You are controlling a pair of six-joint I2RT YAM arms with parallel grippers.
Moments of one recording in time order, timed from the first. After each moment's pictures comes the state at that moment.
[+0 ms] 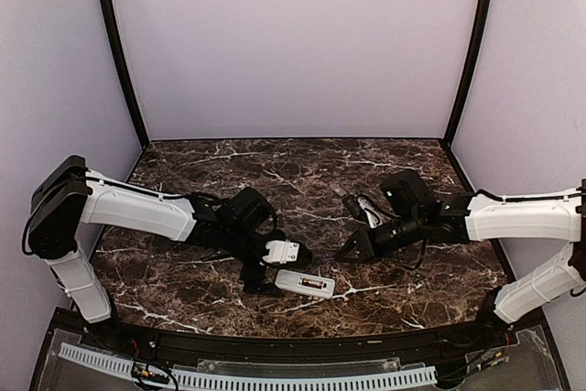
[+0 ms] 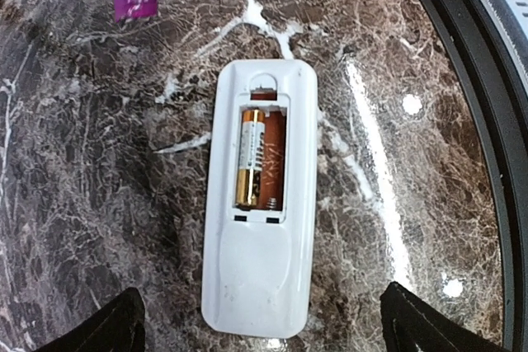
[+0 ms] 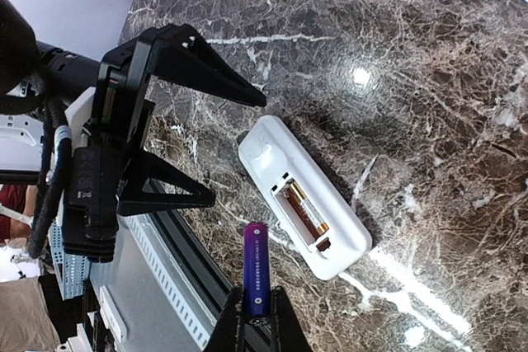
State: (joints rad) left arm -0.97 1.71 0.99 -0.29 0.34 0.70; right arm 0.86 1.31 0.75 -0.24 -0.47 0.62
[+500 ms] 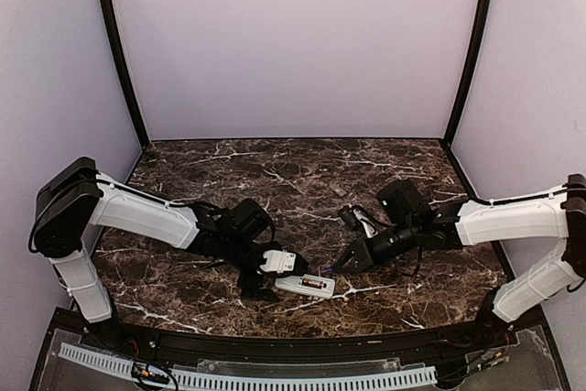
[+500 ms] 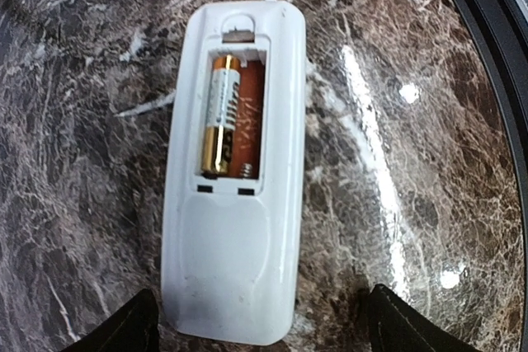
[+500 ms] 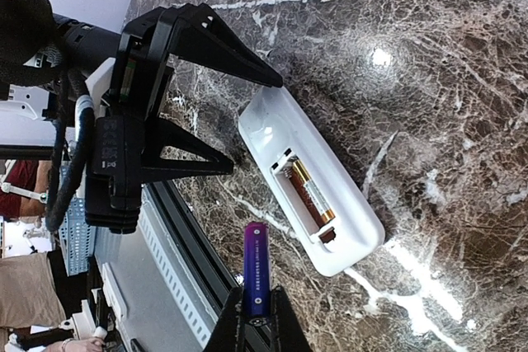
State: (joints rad) left arm -0.97 1.76 0.94 -0.23 0.33 0.70; right arm 0.84 1.38 0.69 -0.14 -0.58 0.59
